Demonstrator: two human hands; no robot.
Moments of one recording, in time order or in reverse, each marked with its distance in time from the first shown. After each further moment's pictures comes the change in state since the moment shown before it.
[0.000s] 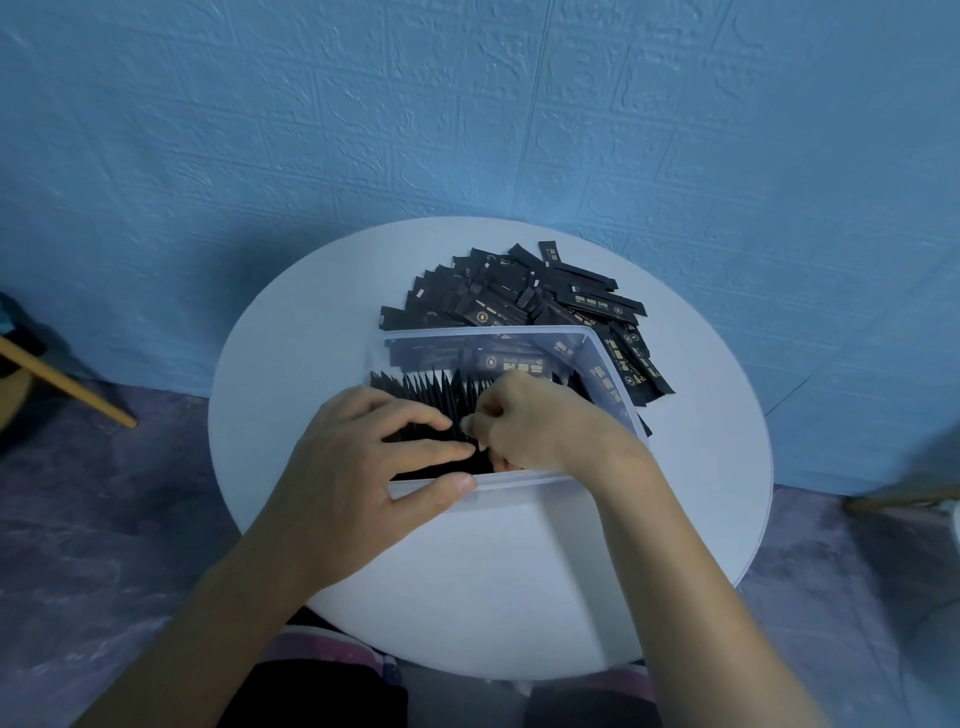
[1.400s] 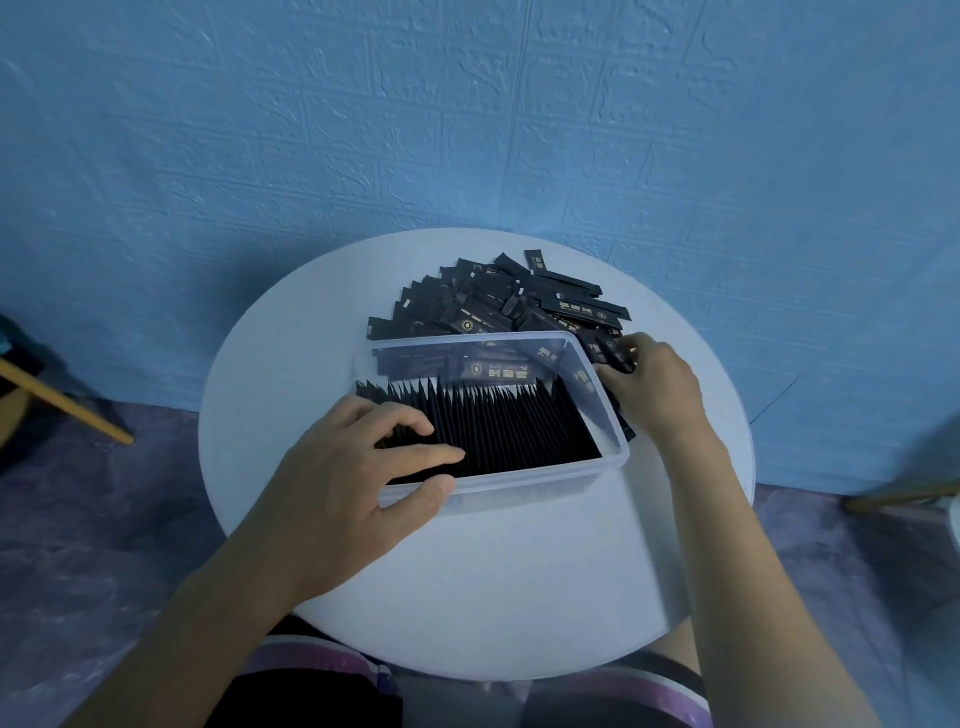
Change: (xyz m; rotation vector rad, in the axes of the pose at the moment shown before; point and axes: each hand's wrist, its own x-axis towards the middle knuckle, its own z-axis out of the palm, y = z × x) left_hand 0.000 0.012 -0.012 0.051 -0.191 -0.107; right_hand 0.037 0.145 -0.026 0.081 0.680 0.276
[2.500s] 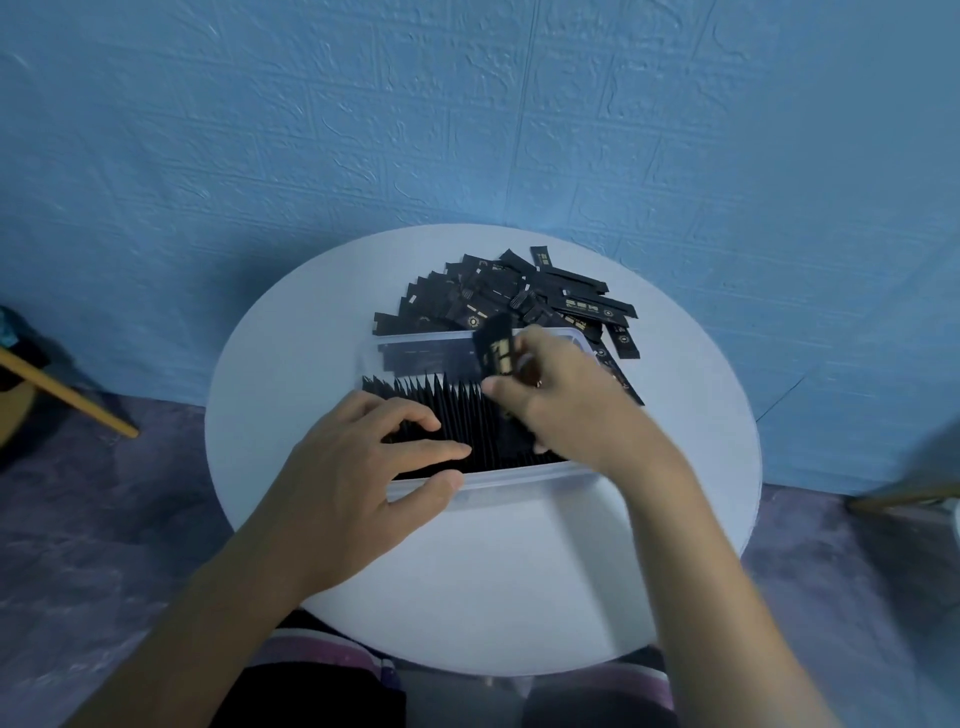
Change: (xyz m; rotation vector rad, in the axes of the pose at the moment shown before) left_hand 0.001 -0.001 0.001 -0.020 0.007 -0.002; right_hand -0.081 -0.101 -0.023 0.335 -0.397 -0.276
